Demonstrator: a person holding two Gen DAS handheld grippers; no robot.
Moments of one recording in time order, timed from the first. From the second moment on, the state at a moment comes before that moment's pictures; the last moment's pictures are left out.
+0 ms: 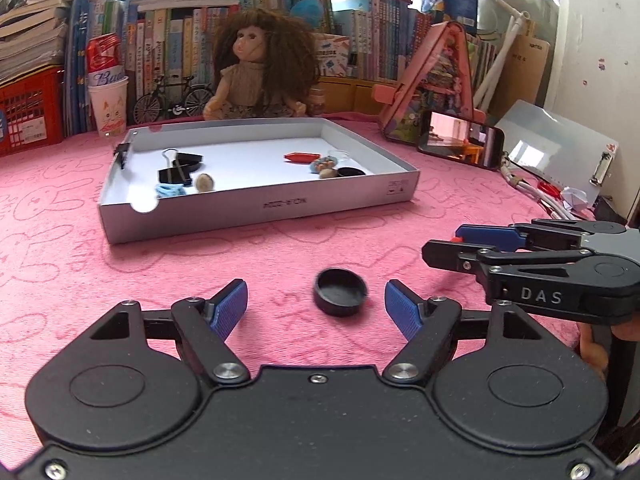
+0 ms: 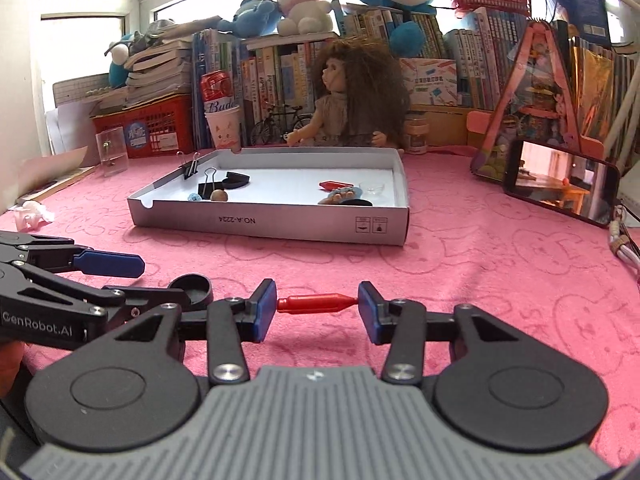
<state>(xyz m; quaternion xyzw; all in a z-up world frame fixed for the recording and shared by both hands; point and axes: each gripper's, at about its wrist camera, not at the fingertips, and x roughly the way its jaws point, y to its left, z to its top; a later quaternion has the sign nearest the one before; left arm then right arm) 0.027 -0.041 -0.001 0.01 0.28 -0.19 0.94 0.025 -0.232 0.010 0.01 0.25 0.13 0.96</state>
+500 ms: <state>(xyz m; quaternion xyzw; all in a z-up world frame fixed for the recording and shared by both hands) 0.027 -0.066 -0.011 0.06 0.27 -0.16 0.95 0.027 -0.236 0.002 0.03 0.26 0.11 0.96</state>
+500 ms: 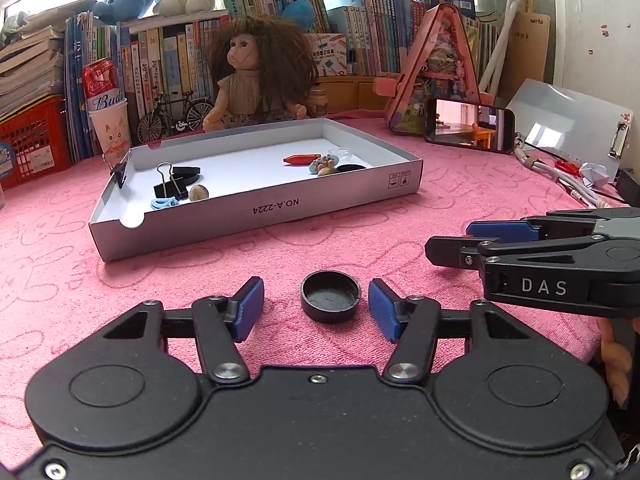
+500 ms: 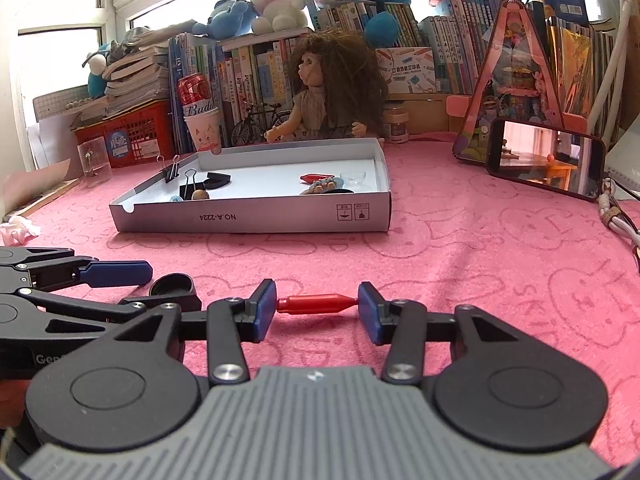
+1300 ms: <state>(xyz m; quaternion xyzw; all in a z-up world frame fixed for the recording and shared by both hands) 0.023 -0.072 -0.016 0.05 0.25 -0.13 0.96 0.023 -0.214 -0.004 0.02 0.24 0.04 0.97</state>
